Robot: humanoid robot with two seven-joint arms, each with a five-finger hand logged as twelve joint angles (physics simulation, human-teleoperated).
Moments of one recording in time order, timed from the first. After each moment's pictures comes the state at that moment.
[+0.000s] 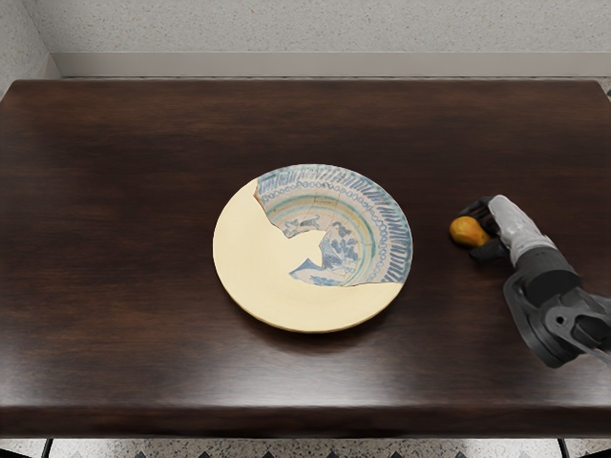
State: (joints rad) left arm -0.08 0.00 -0.03 -0.32 -0.14 -0.28 0.25; right arm 0.65 -0.64 0.33 1.51 -1.24 -0.60 -0.61
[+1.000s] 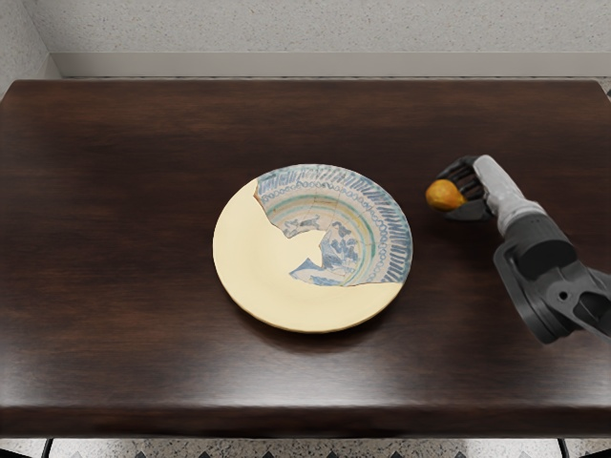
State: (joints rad) left arm -0.07 0.00 -0.03 -0.32 -0.14 -0.28 0.25; right arm 0.67 -0.63 0.47 1.62 -1.23 -0.58 -0.61
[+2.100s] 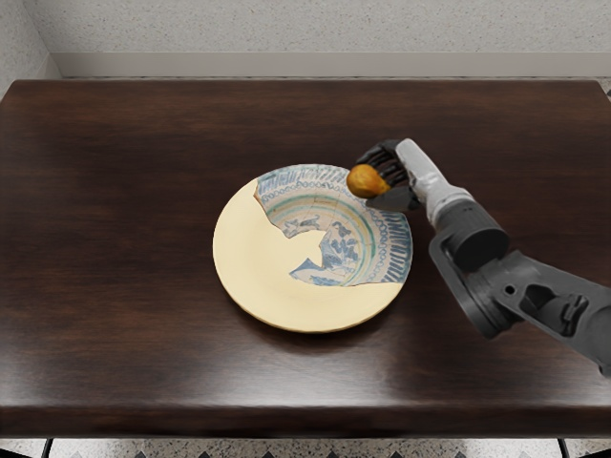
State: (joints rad) left arm -0.07 0.00 -0.03 -0.32 -0.14 -0.28 0.25; right arm 0.73 -0.45 0.48 1.67 -1.23 -0.56 -0.61
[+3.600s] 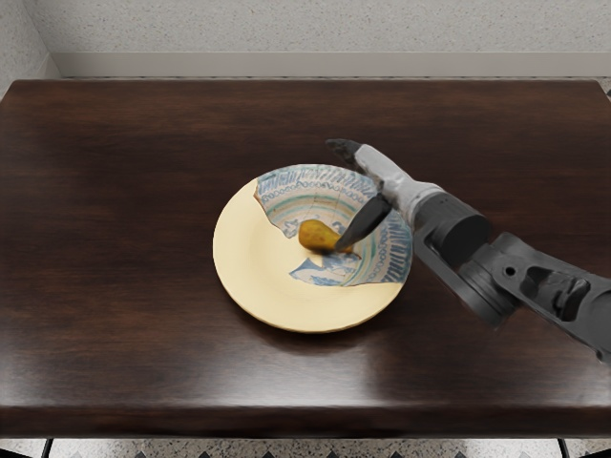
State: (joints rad) left arm -0.08 0.00 -0.03 -0.32 -0.14 -0.28 0.25; right arm 0.76 -0.43 0.57 1.70 -1.13 -0.30 -0.61
